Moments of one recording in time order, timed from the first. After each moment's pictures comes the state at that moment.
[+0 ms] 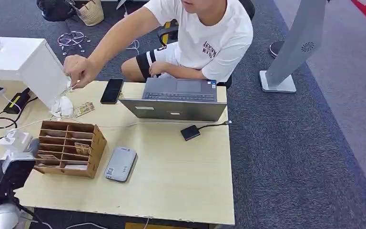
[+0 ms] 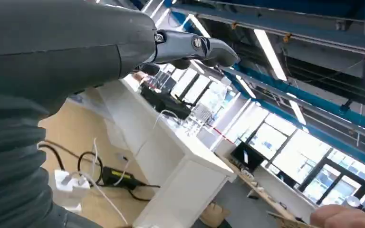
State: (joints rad) left arm 0.09 0.16 0.35 -1.73 -0.67 0.33 -0.28; right arm -0.12 0.13 1.17 -0.16 -0.34 -0.37 0.14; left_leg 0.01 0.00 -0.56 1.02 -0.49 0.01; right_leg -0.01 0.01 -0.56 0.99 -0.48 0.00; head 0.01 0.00
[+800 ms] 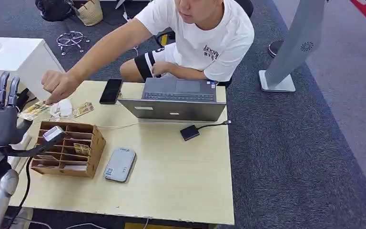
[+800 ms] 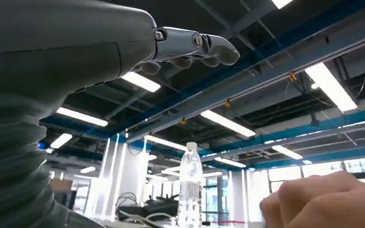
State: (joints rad) left arm -0.15 0.46 0.14 -1.45 -1.31 0.47 0.00; right arm -0.16 0.12 1.32 -0.15 -0.28 -0.32 0.21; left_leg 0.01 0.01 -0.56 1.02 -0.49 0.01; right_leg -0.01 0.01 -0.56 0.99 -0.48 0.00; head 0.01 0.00
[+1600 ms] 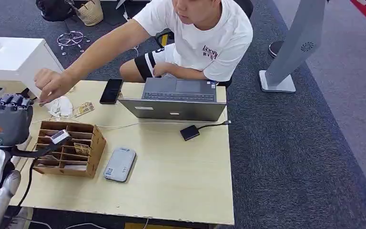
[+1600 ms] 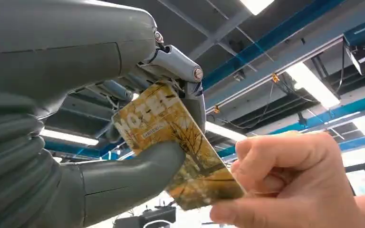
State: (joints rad) left arm -0.15 0.50 0.07 -1.42 -1.37 0.48 0.04; right arm -0.16 0.12 1.34 -0.15 -0.27 -0.31 0.22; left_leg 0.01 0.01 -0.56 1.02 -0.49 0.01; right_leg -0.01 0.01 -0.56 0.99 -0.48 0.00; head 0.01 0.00
